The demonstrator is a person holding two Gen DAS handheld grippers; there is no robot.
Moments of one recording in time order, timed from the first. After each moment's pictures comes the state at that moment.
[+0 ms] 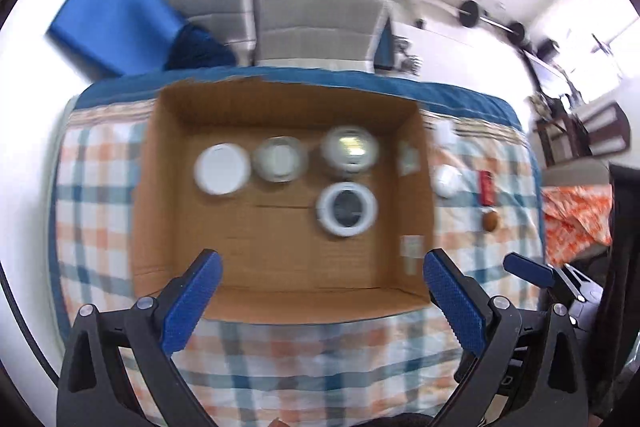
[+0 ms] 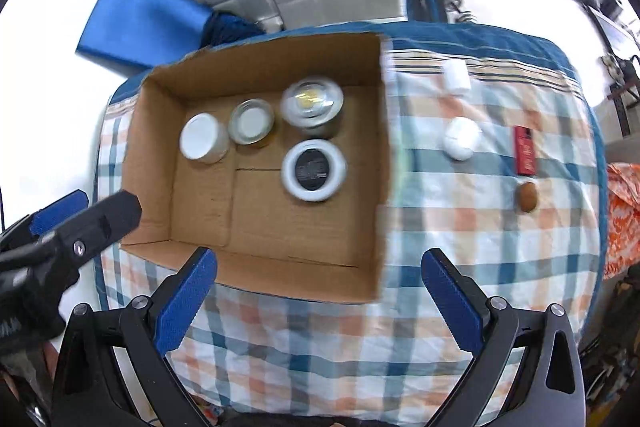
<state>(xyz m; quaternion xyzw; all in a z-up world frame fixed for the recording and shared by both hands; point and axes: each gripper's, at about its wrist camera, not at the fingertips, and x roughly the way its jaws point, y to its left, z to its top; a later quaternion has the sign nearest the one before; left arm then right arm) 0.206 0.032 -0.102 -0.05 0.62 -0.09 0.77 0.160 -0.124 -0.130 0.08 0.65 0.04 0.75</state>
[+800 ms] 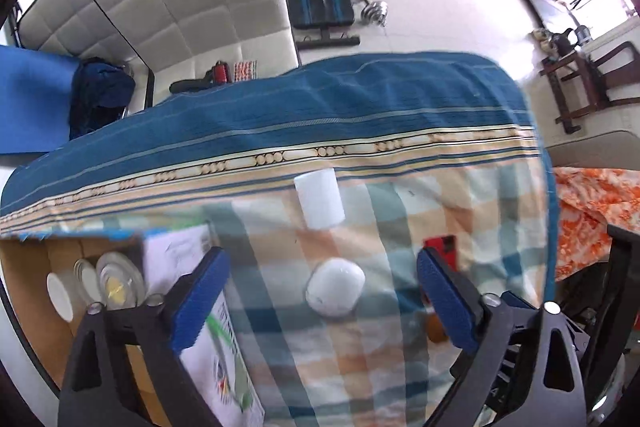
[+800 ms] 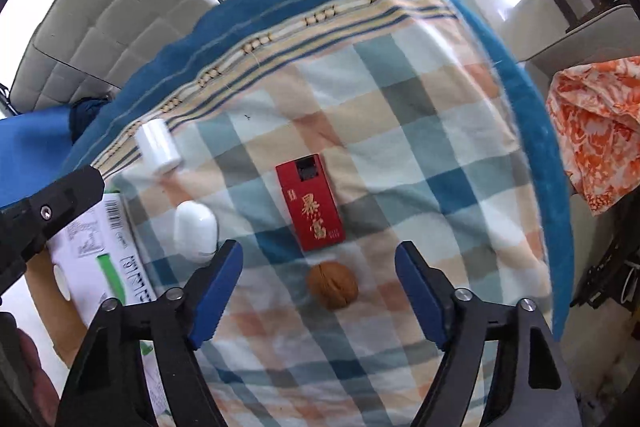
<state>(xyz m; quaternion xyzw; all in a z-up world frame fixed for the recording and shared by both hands) 0.372 -0.220 -0.237 0.04 0.69 -0.11 0.72 0.246 -0.389 -0.269 0.19 0.70 -0.11 0.68</state>
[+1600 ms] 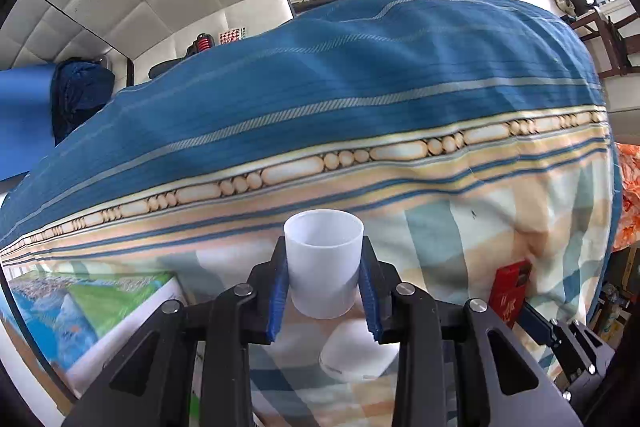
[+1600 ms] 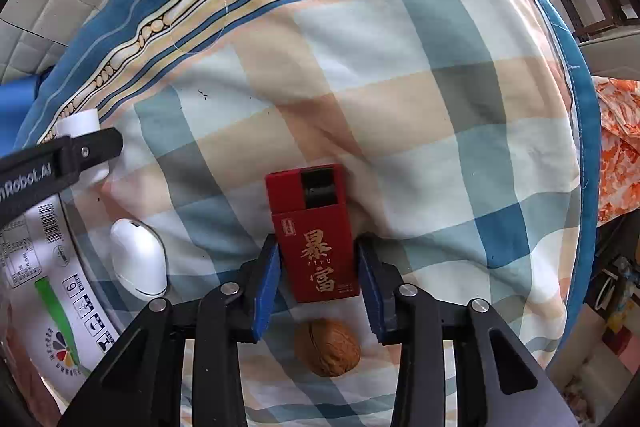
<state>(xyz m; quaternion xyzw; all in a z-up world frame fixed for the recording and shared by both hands) 0.396 -0.238 -0.313 0.09 0.73 -0.11 0.67 0.275 -0.372 -0.330 0.15 0.74 -0.11 0.65</state>
